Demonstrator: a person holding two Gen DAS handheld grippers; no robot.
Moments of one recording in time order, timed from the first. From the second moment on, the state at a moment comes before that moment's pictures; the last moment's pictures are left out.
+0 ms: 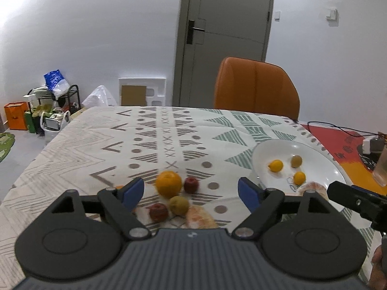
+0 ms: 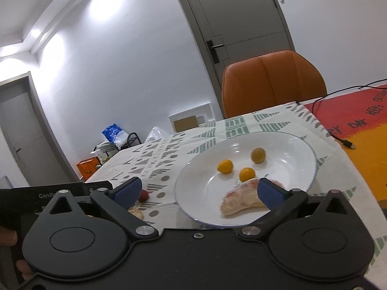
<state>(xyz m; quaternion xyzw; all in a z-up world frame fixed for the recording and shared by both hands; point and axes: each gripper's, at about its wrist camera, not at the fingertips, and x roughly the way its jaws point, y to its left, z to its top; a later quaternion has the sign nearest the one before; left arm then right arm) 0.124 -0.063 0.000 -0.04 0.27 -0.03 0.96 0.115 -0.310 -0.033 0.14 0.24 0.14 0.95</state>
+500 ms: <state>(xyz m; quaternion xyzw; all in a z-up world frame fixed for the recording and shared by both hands) 0.111 -0.021 -0.005 -0.06 0.27 0.00 0.96 0.118 -0.268 -0.035 0.12 0.27 0.19 0.93</state>
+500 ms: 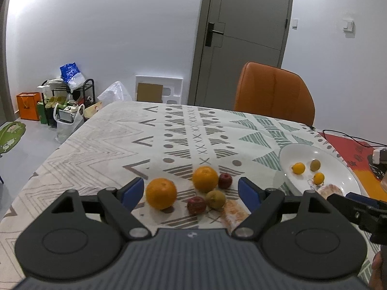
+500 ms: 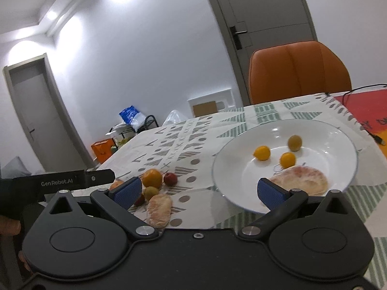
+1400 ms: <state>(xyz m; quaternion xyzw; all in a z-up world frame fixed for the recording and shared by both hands) 0.119 0.020 -0.033 -0.11 0.28 0.01 0.95 0.137 -0.213 -0.052 0.08 0.32 0.25 0.91</state>
